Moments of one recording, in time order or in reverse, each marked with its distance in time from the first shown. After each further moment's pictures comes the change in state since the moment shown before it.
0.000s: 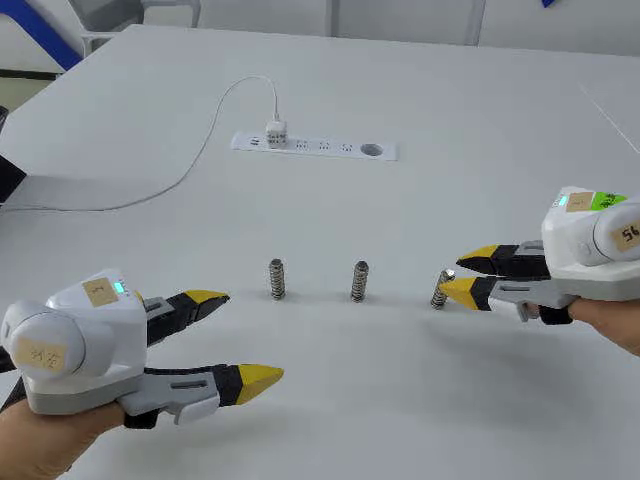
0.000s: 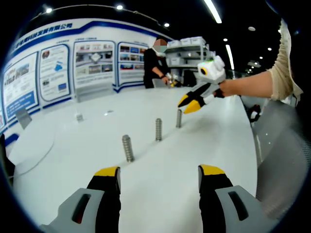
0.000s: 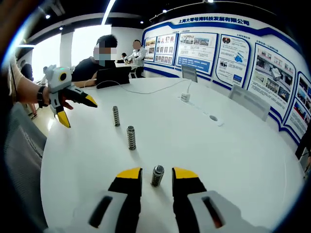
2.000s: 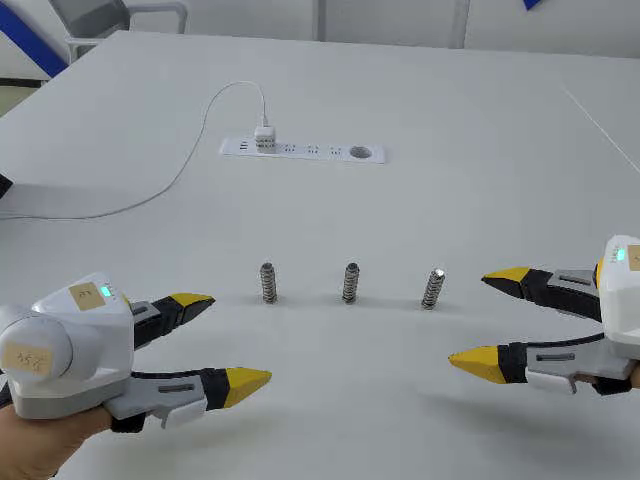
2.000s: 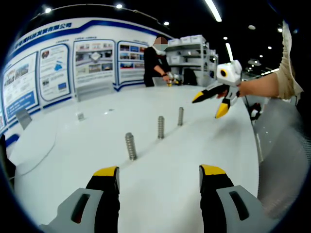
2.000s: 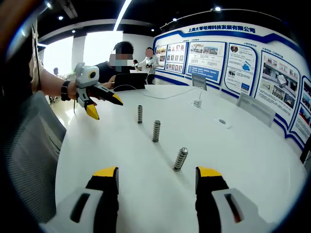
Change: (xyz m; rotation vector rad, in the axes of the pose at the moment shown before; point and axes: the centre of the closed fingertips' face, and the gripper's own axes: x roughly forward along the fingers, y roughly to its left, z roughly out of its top) left arm -0.001 0.006 -0.003 0.006 0.014 0.003; right arm -0.037 0.040 -0.018 -0.041 -0.073 0.076
